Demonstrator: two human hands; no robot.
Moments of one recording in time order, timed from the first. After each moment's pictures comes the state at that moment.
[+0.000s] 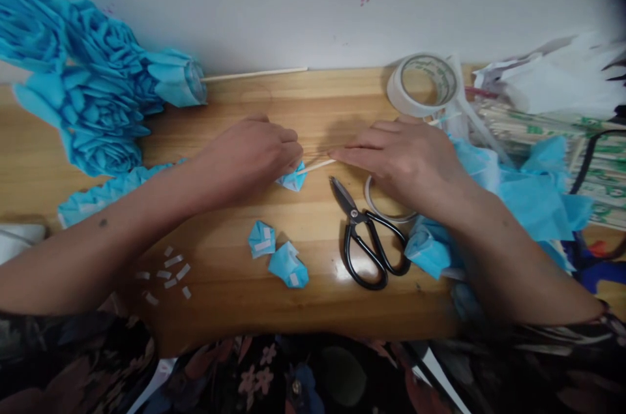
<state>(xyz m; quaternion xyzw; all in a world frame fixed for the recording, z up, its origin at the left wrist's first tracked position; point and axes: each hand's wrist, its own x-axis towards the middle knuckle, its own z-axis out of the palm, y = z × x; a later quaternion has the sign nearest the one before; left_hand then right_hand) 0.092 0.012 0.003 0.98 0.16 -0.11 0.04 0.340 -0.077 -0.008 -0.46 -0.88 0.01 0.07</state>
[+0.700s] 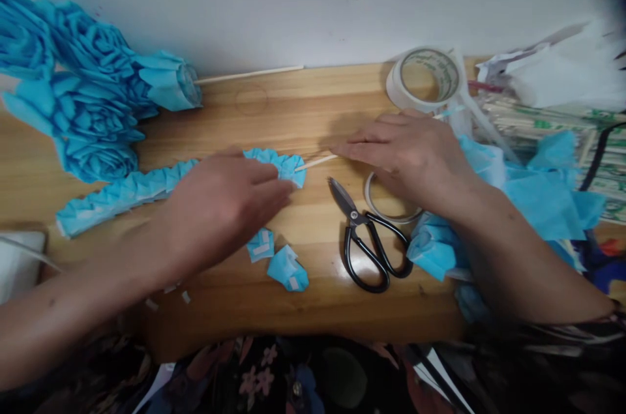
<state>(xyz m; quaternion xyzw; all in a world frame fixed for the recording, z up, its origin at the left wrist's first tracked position) 0.069 -0.030 0.027 0.98 0.20 0.00 0.09 0.349 -0.074 -0.014 -0.43 -0.89 -0.02 0.14</state>
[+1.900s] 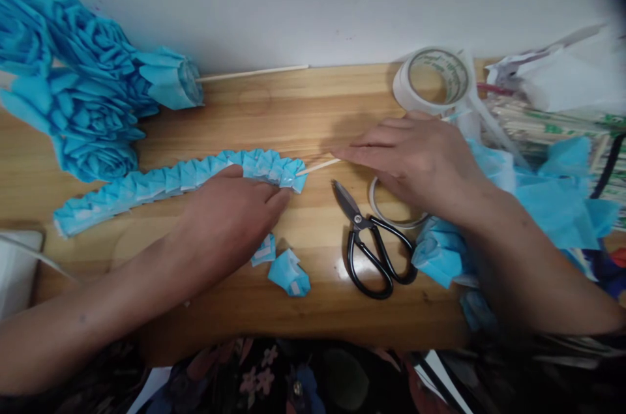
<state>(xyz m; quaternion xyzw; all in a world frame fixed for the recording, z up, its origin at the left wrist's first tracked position) 0.071 -0.048 0.013 0.93 0.27 -0.21 0.10 0.348 -0.073 -0.012 -0.42 -0.90 -0.03 0.13</state>
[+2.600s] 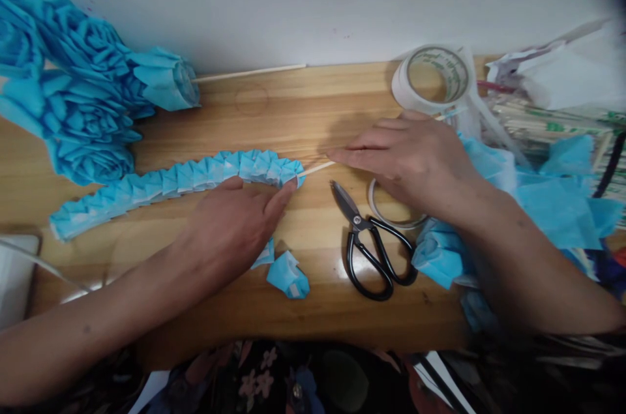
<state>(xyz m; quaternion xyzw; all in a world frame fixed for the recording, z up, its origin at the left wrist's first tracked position) 0.067 -0.058 -0.001 0.93 0.28 -0.20 0.07 0.346 -0.071 -0.015 -0.41 -0.90 -0.04 0.14</state>
